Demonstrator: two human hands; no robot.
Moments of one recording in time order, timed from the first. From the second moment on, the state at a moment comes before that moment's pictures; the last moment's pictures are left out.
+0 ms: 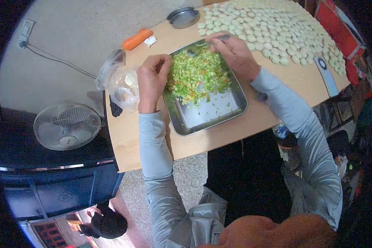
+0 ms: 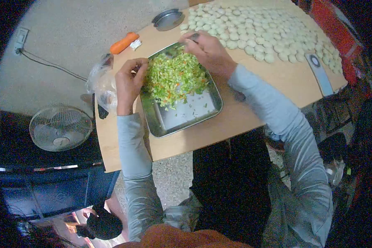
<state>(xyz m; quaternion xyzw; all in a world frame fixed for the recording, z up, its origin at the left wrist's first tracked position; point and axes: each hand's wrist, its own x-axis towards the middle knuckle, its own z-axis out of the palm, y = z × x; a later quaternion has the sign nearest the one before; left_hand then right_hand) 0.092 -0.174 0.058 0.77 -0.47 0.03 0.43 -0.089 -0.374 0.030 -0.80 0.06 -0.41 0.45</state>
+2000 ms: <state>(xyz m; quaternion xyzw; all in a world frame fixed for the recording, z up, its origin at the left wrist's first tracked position) 0.060 -0.187 0.048 0.73 -0.55 0.00 0.40 -0.117 -0.369 0.020 -0.75 0.18 -0.45 0.44</state>
